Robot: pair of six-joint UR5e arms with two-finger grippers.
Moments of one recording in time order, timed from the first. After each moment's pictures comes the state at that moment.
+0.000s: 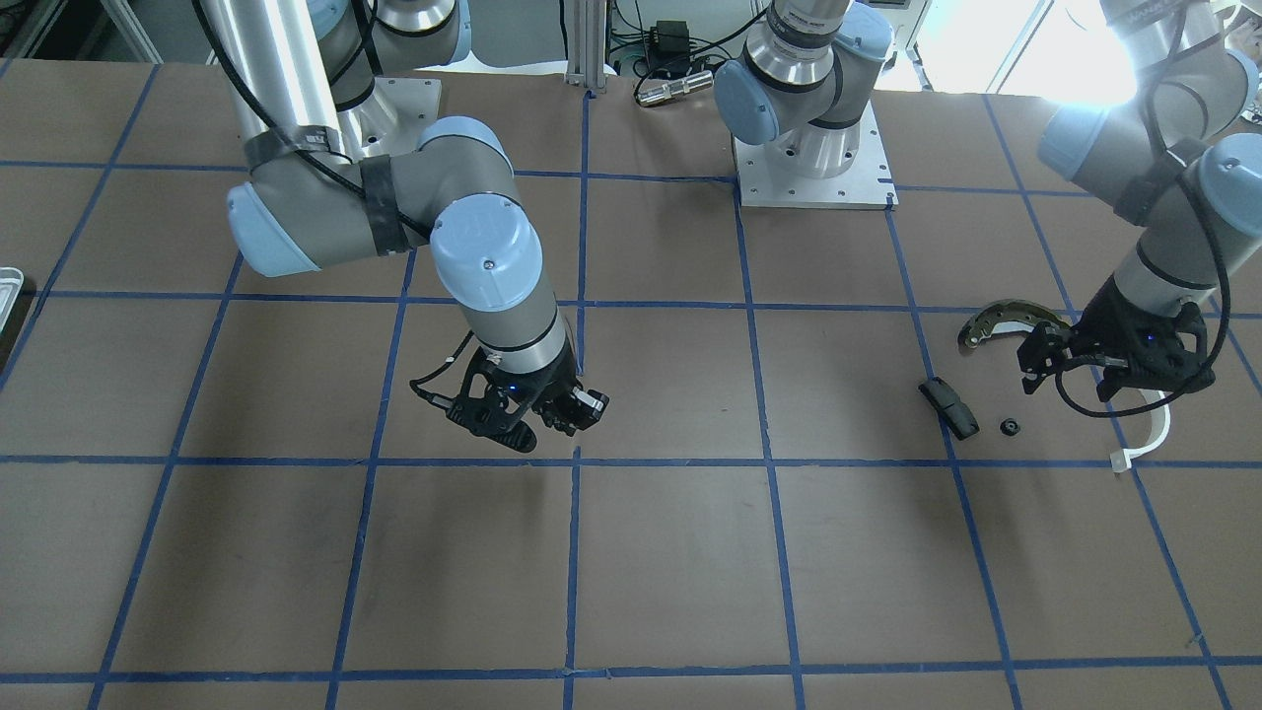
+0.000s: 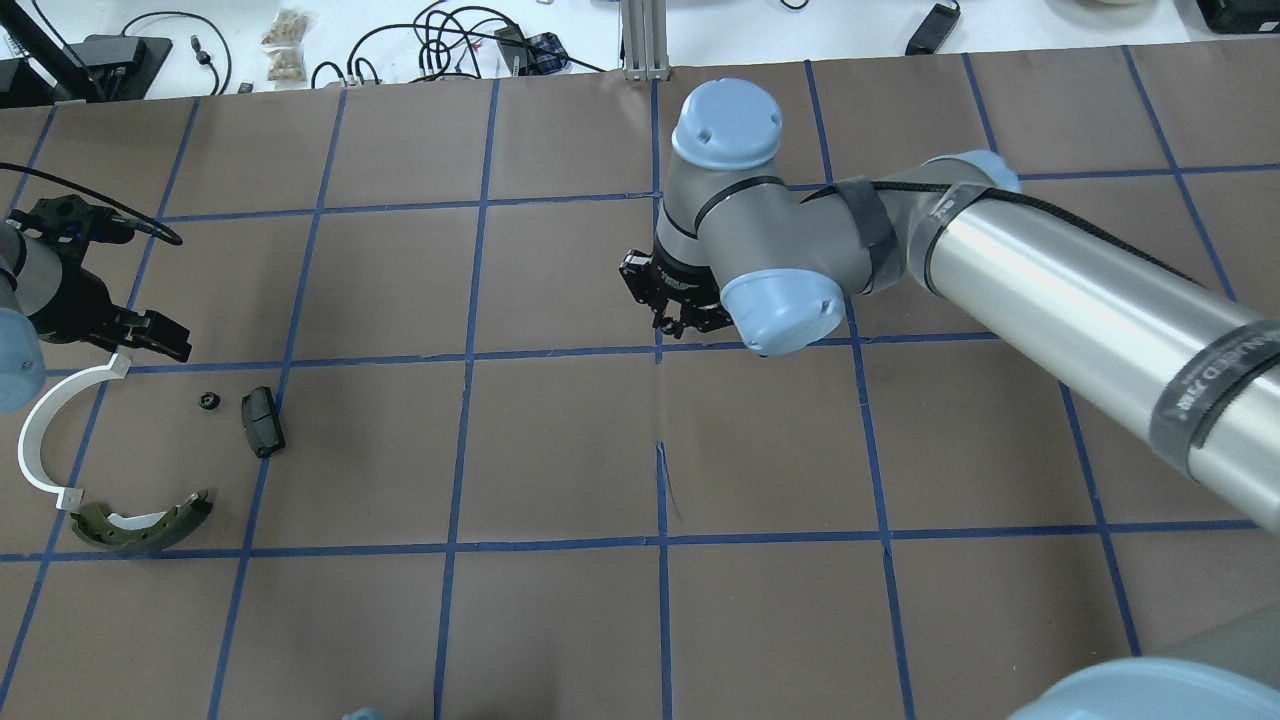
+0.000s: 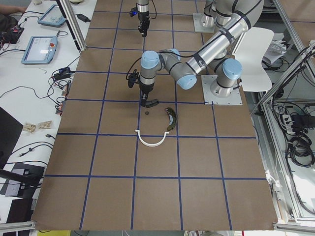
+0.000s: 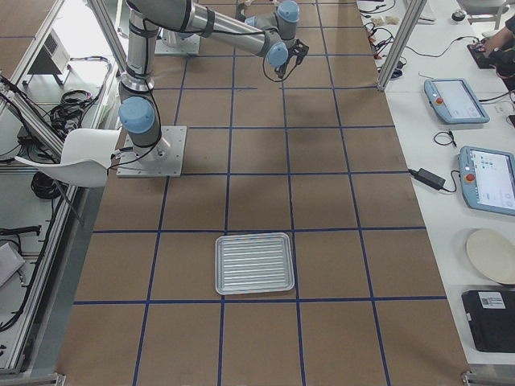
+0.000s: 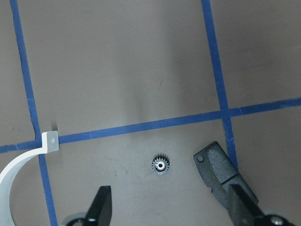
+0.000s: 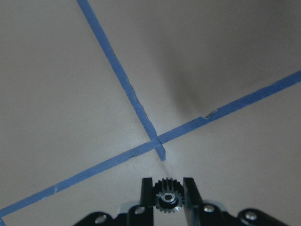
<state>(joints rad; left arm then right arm) -0.98 -1.72 -1.98 -0.88 1.56 0.75 1.90 -1.14 1.71 -2.21 -1.43 0.80</state>
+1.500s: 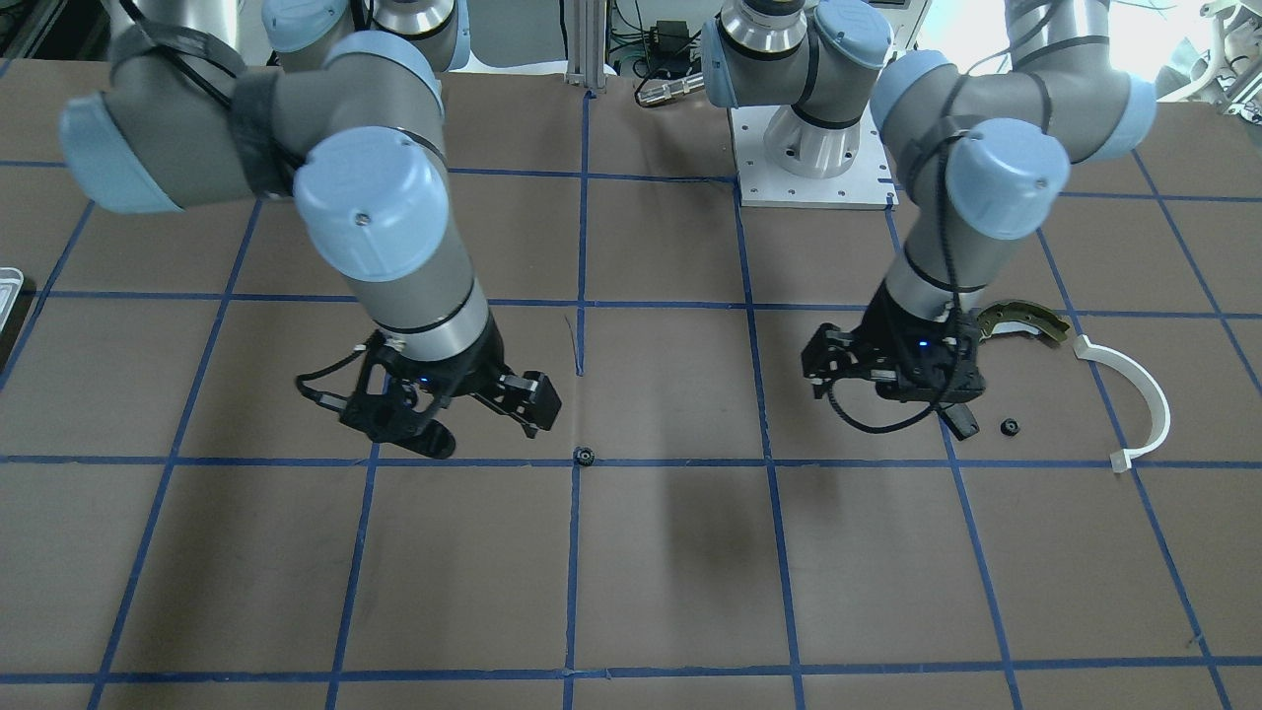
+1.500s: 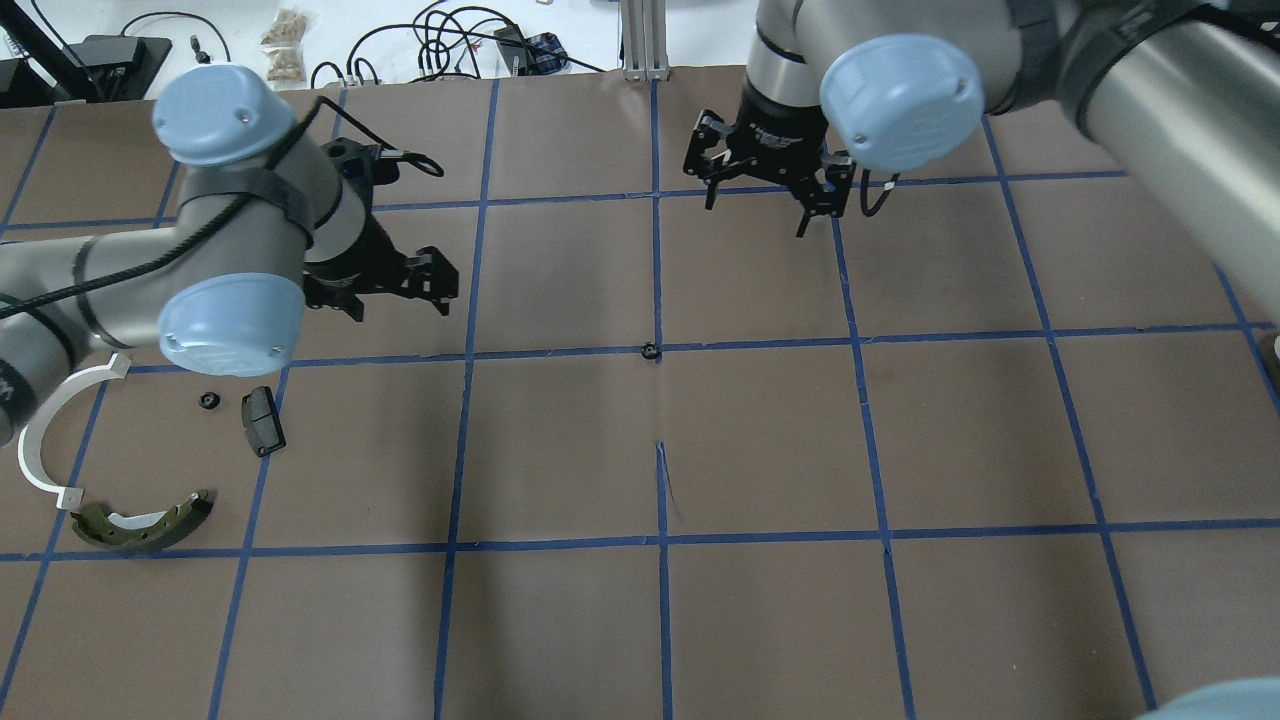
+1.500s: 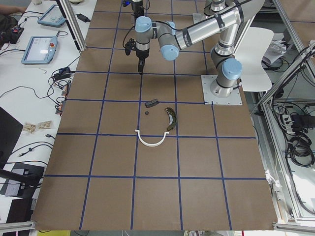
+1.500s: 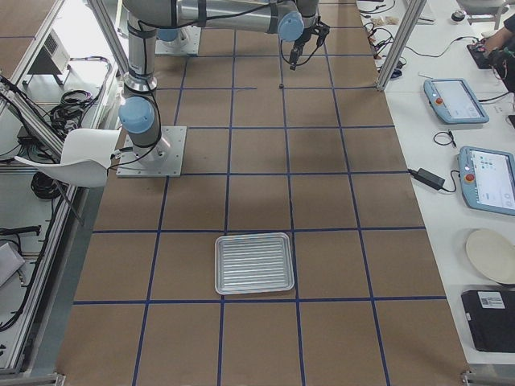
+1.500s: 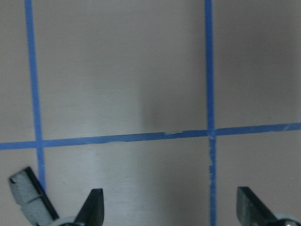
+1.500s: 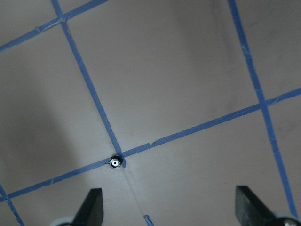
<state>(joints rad) -1.57 -1.71 -1.90 -1.03 1.55 -0.07 1.73 -1.26 1.43 -1.73 -1.49 0.50</state>
